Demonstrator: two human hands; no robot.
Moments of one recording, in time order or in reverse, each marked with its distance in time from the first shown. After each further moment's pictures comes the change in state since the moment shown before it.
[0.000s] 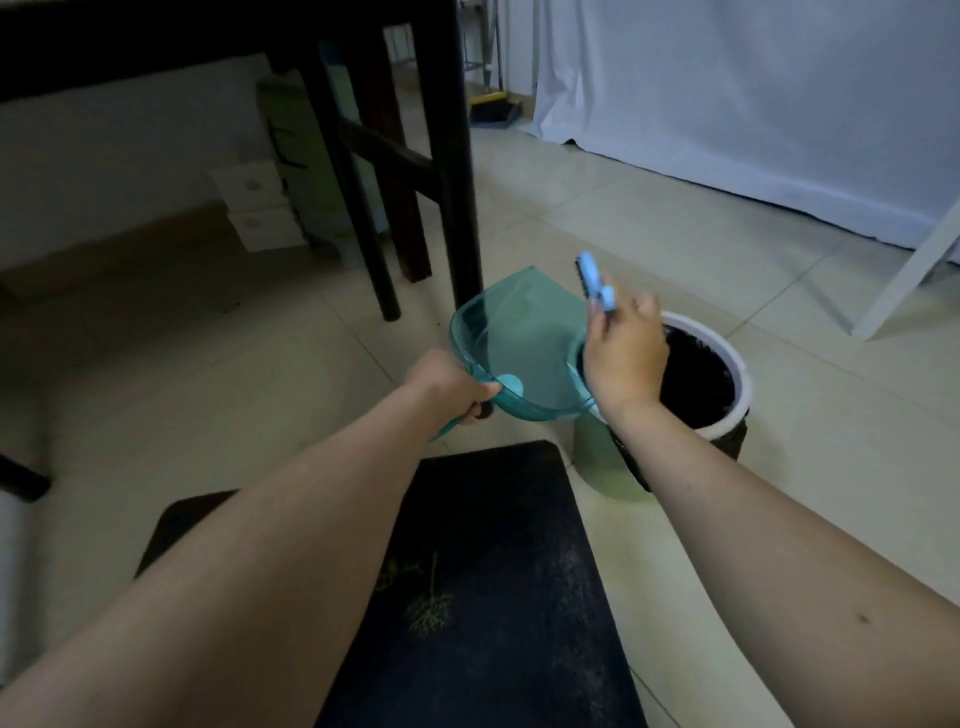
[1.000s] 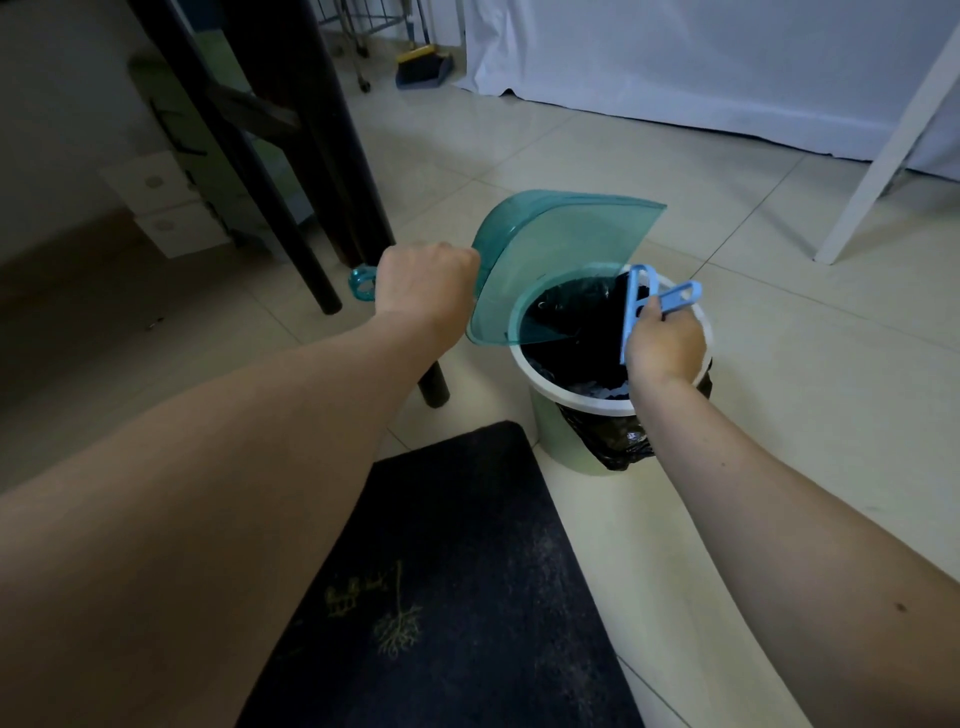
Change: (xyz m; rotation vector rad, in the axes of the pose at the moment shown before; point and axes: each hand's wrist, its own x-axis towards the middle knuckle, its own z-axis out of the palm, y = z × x) left_hand 0.059 0.075 0.058 1.231 0.522 0.770; right_hand 0.031 0.128 0.008 0.312 0.134 0.715
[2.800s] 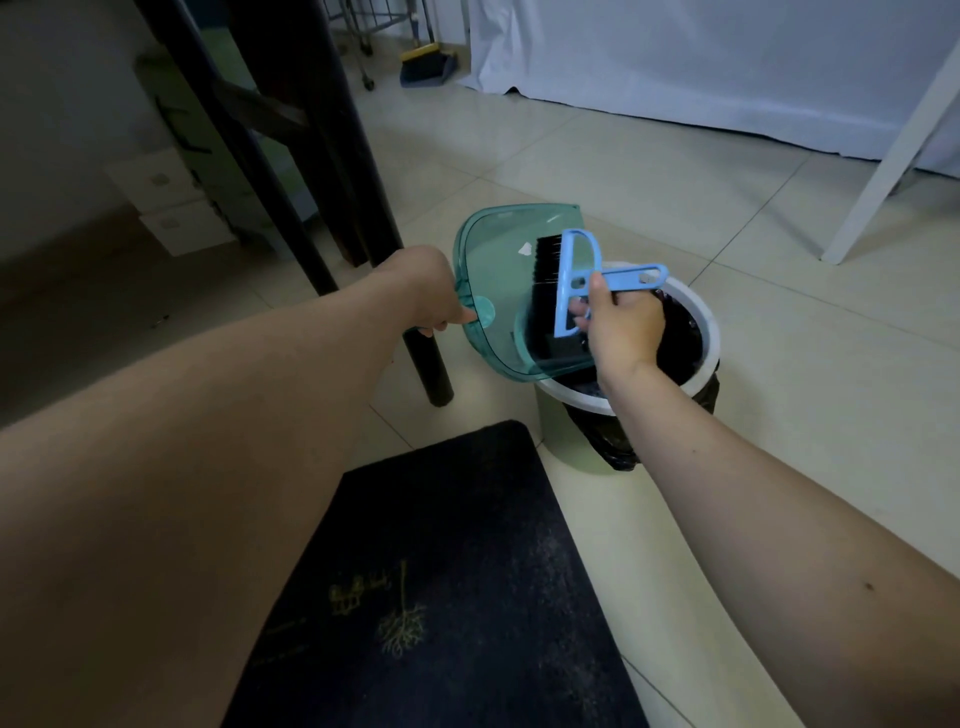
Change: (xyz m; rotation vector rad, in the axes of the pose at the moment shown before) left_hand 0.019 -0.026 0.000 -0.587 -0.568 -0.227; right_hand -0.025 -0.022 0.026 0.256 -0.228 -0.113
